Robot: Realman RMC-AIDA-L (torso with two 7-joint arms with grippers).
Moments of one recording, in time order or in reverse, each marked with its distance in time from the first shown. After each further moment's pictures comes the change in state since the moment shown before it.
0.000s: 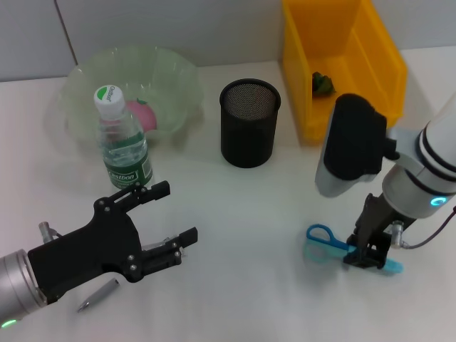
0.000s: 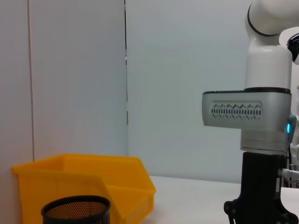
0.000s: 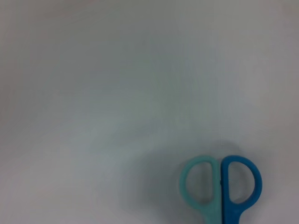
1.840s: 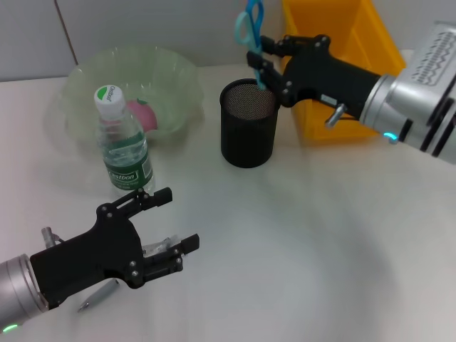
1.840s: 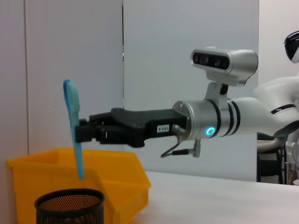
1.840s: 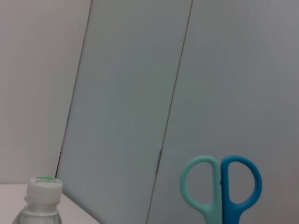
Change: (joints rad) left arm -0.002 0.000 0.000 -0.015 0.014 0.003 -0.001; right arm 0.038 0.006 0.411 0.880 1.596 0.555 -1.628
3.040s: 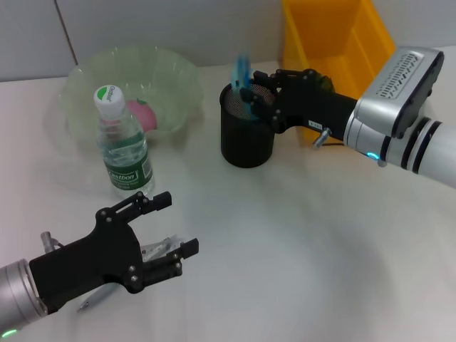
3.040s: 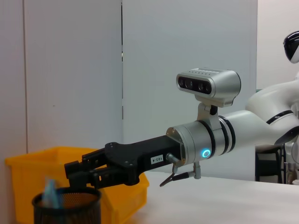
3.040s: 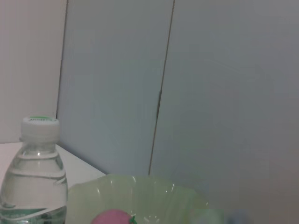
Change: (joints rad) left arm 0.006 0.000 0.001 -0.009 0.000 0.006 0.011; right arm 0.064 0.000 -0.006 0.159 0.006 0.092 -0.020
